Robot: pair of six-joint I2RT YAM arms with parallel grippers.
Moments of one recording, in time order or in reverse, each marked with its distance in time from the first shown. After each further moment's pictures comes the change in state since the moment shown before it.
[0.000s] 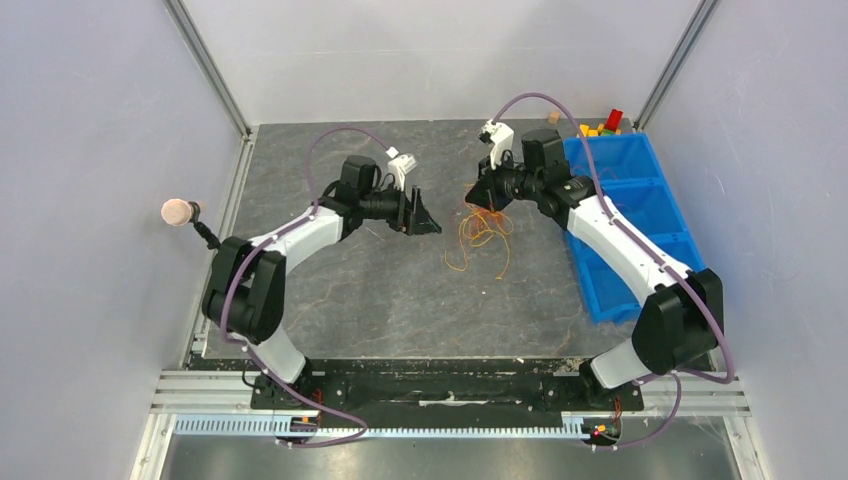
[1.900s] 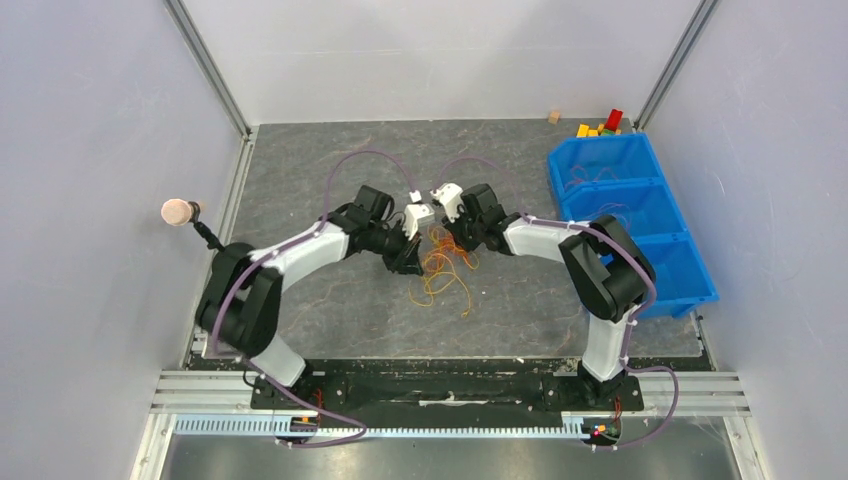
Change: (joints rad) left arm -0.109 -0.001 -0.083 -0.303 -0.111 0.521; right arm 0.160 0.379 -0.200 0.323 0.415 -0.224
